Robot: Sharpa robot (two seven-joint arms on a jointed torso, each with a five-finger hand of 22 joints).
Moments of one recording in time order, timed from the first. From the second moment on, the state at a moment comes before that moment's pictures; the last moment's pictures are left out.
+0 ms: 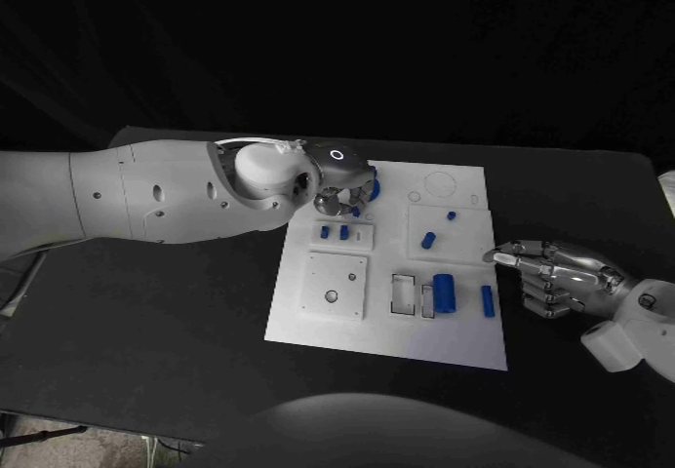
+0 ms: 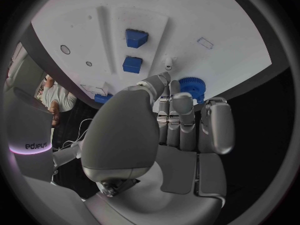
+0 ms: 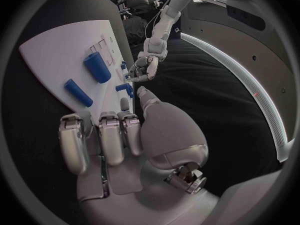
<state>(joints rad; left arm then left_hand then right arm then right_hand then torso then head) 1.40 -0.95 -0.23 1.63 -1.85 -0.19 -0.12 1.43 -0.18 0.47 0.15 0.20 1.11 0.03 0.24 0.25 1.20 -0.02 0.16 0.23 1.34 -0.07 1.14 0.71 0.05 1.47 0.06 1.36 1.31 1.23 -0.99 -0.21 1.60 -0.25 0.12 0.11 1.25 0.14 0.05 0.06 0.25 0.48 0.15 0.80 0.31 1.47 0.06 1.57 1.31 1.47 0.02 1.57 1.31 0.01 1.46 0.14 1.57 1.31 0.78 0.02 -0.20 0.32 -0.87</state>
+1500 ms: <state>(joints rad) 1.31 -1.03 -0.23 1.53 -1.05 -0.36 0.14 1.46 -0.21 0.39 0.27 0.24 1.14 0.04 0.23 0.26 1.12 0.01 0.12 0.19 1.32 -0.07 1.12 0.67 0.05 1.47 0.04 1.36 1.31 1.22 -0.98 -0.21 1.60 -0.25 0.12 0.11 1.25 0.14 0.05 0.06 0.25 0.48 0.14 0.80 0.31 1.47 0.06 1.57 1.31 1.47 0.02 1.57 1.31 0.01 1.46 0.14 1.57 1.31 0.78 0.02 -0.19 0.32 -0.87</state>
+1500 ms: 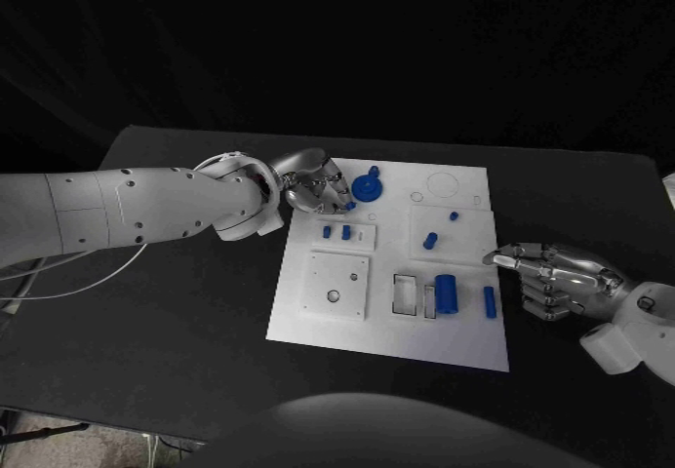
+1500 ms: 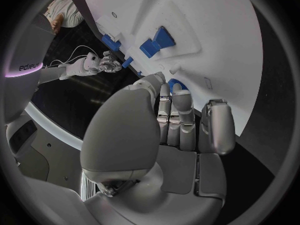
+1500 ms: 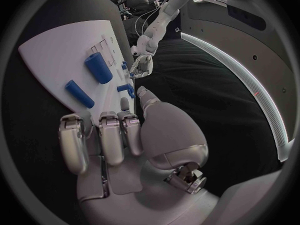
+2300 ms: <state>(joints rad) 1.30 -1.04 -0.23 1.52 -1.02 -0.35 0.15 1.47 -0.20 0.38 0.28 0.25 1.14 0.05 0.23 0.26 1.11 0.01 0.12 0.18 1.31 -0.07 1.11 0.66 0.05 1.47 0.04 1.35 1.31 1.22 -0.98 -0.21 1.60 -0.25 0.12 0.11 1.25 0.14 0.05 0.06 0.25 0.48 0.14 0.80 0.31 1.47 0.06 1.58 1.31 1.47 0.02 1.57 1.31 0.01 1.46 0.14 1.57 1.31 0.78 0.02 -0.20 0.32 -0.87</state>
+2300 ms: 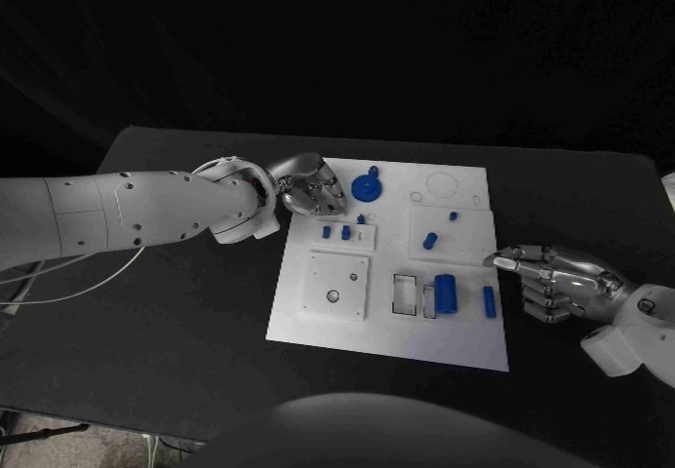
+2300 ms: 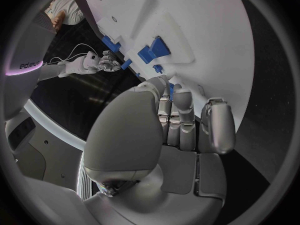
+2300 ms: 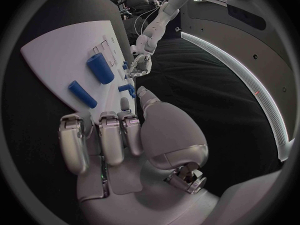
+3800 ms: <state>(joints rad) 1.57 -0.87 -0.22 1.61 -1.89 -0.13 0.19 1.60 -0.22 0.45 0.29 0.05 1.12 -0.04 0.13 0.17 0.99 -0.09 0.41 0.39 1.32 -0.04 1.18 0.84 0.05 1.47 0.06 1.35 1.31 1.26 -1.00 -0.21 1.65 -0.25 0.08 0.11 1.26 0.14 0.05 0.04 0.25 0.50 0.14 0.80 0.31 1.47 0.06 1.58 1.31 1.47 0.02 1.57 1.31 0.01 1.46 0.14 1.57 1.31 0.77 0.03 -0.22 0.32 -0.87</state>
